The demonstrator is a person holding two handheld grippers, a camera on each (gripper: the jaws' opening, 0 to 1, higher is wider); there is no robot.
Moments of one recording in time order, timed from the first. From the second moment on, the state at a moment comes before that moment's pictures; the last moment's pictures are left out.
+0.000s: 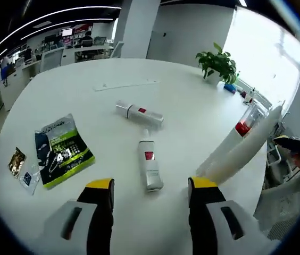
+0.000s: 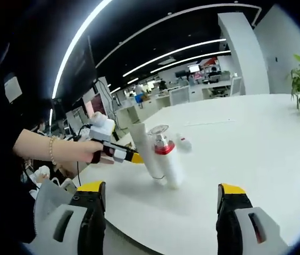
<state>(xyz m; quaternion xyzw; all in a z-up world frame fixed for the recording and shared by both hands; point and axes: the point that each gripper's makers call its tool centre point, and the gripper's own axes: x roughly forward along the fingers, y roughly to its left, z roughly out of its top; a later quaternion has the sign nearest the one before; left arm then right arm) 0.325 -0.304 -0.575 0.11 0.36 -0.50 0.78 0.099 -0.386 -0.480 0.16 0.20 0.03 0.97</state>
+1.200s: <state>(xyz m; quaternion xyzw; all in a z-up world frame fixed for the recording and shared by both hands) 0.348 -0.327 -0.601 0.19 0.36 -0.51 0.76 0.100 -0.397 -0.482 0.19 0.20 0.00 0.96</state>
